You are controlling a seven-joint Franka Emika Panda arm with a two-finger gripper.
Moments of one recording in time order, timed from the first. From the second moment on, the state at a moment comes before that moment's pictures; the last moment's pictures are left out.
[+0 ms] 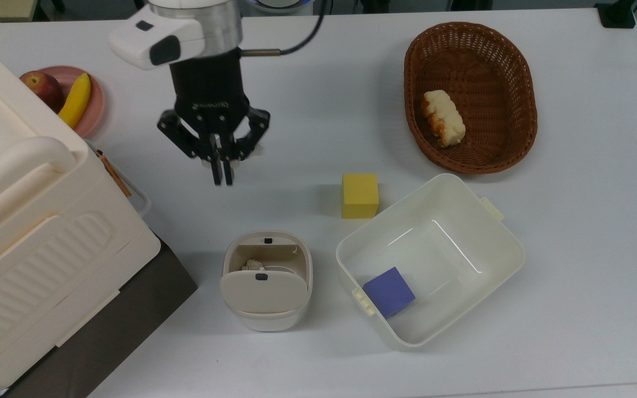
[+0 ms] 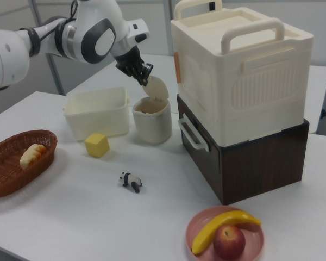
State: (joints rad) arm -0.01 0.32 -0.02 -1.47 0.05 2.28 -0.06
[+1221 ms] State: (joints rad) arm 0.08 0.62 -0.07 -1.24 0.02 2.69 0.05
